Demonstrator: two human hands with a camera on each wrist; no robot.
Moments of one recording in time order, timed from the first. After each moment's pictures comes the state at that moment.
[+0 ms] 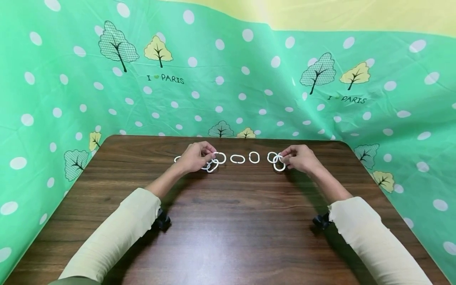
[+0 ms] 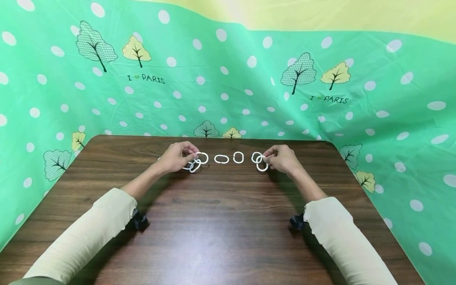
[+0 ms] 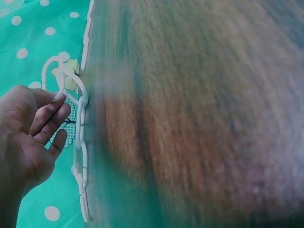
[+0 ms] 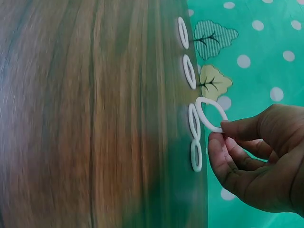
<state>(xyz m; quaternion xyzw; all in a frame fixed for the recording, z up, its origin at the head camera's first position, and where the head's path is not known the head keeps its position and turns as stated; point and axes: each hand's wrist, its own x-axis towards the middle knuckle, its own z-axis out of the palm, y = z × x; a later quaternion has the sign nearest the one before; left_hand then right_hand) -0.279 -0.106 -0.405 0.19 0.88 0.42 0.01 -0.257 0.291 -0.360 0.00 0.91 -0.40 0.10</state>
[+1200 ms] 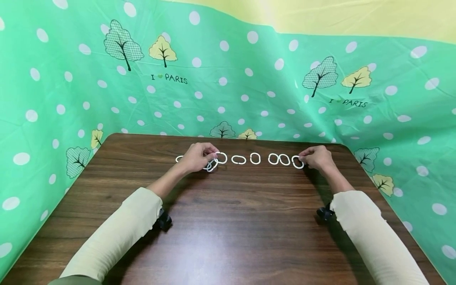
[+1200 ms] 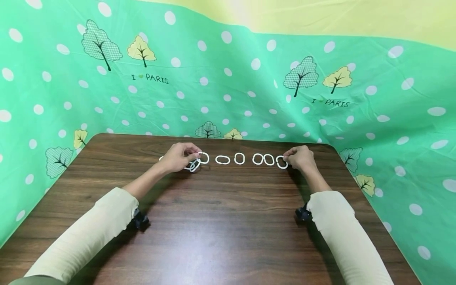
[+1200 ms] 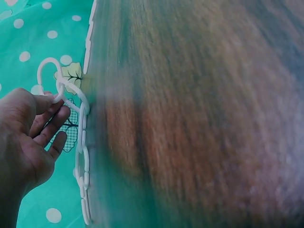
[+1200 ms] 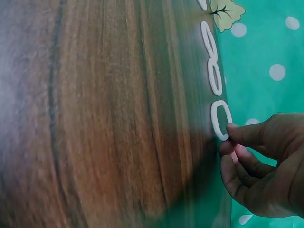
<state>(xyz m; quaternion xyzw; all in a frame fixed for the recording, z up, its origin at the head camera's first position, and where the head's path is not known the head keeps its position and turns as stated) -0.275 -0.104 -0.402 0.20 0.88 0.42 0.00 -0.284 0.350 -0.381 0.11 0.94 -0.32 0.03</state>
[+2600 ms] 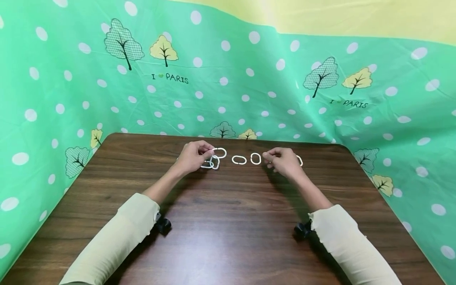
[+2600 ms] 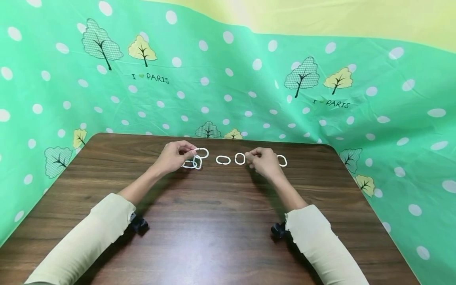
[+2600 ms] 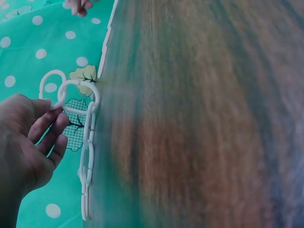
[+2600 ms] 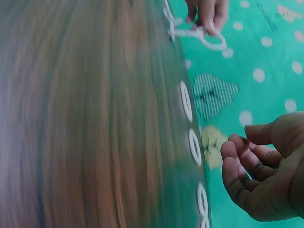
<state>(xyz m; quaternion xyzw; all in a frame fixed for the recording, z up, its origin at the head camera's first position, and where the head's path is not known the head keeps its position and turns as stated) -0.267 -0.115 -0.401 0.14 0.87 0.47 -0.03 -0.242 0.224 -0.368 -0.01 0.90 -0.43 0.02</state>
